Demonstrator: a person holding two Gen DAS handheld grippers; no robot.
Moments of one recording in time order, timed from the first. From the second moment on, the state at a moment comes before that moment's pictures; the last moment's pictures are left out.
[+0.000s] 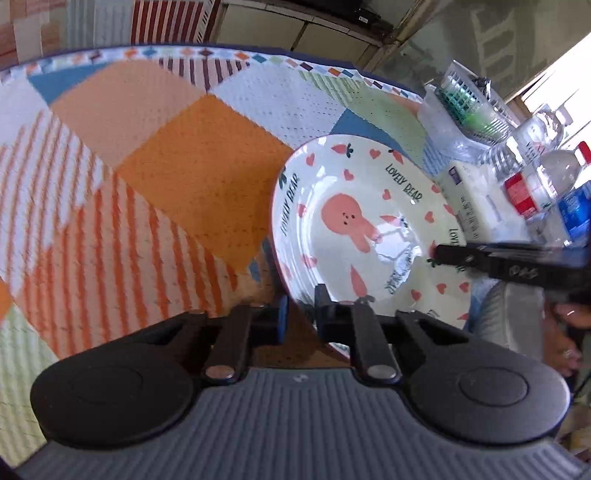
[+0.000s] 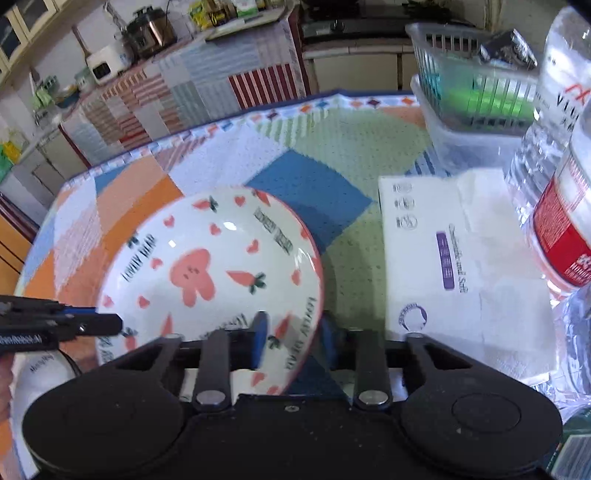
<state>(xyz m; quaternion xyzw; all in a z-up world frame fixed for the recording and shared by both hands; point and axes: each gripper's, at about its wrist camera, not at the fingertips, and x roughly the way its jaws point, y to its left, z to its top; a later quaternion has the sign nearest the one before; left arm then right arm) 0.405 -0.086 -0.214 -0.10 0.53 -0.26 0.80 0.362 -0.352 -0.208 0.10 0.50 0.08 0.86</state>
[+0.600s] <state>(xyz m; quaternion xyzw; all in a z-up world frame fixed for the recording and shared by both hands) 0.391 -0.089 -0.184 -0.08 0.53 -0.27 0.80 0.342 -0.357 -0.186 0.11 0.47 0.11 0.87</state>
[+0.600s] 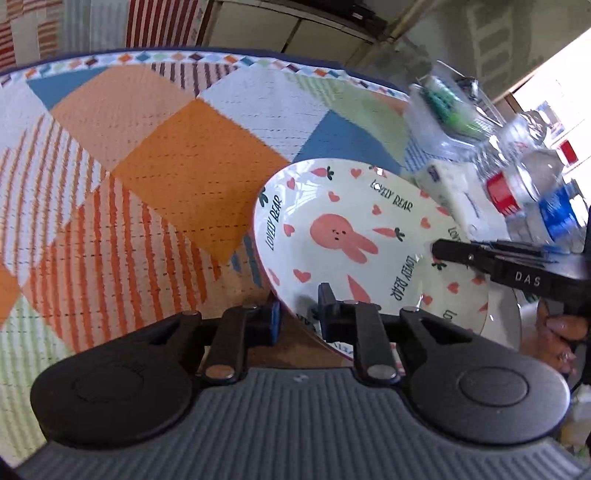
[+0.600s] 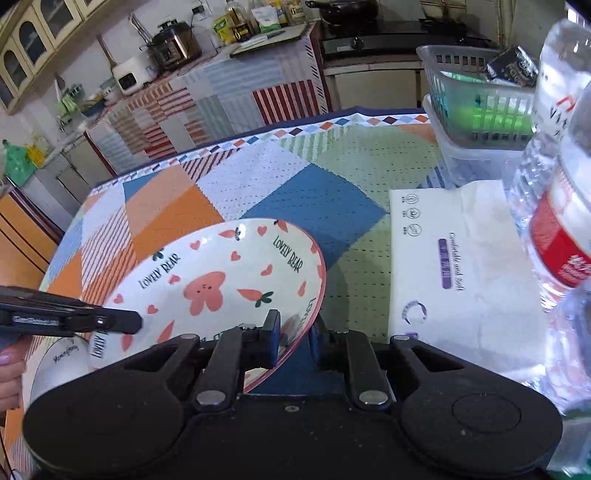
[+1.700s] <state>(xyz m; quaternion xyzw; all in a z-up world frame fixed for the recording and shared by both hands) 0.223 0.014 -0.033 -0.02 0.47 -0.28 0.84 0.186 -0.276 -0.060 0.10 0.38 0.20 0.90</state>
